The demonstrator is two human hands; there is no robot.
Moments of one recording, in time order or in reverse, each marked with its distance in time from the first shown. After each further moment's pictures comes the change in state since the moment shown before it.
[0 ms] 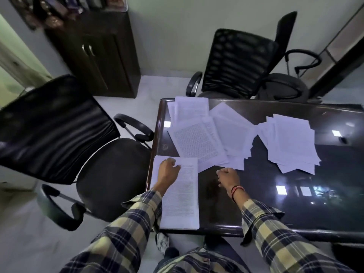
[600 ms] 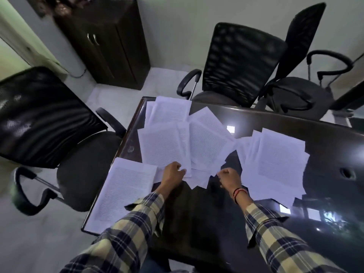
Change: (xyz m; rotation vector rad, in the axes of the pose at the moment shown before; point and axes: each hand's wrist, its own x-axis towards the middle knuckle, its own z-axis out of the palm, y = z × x) left_hand 0.022 0.154 0.181 0.078 0.011 -0.168; right_hand 0.185 0.004 -0.160 -0.187 -0.194 -0.110
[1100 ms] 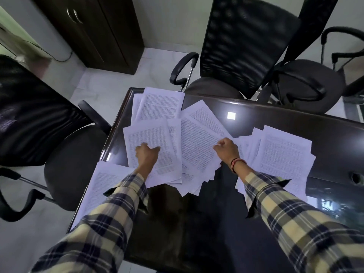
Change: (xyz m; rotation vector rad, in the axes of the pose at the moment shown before) left_hand 0.117 0.008 -0.035 -0.211 0.284 -0.325; right_hand 0.111 -0.083 -0.027 -0.203 -0.052 -0.161
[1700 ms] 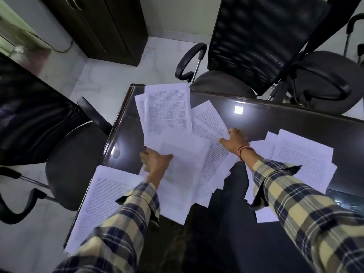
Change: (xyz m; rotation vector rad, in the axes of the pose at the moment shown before) left_hand 0.015 0.000 0.040 0.110 0.026 -0.148; right_hand 0.102 -0.001 0.006 -0.404 -0.084 -0.019
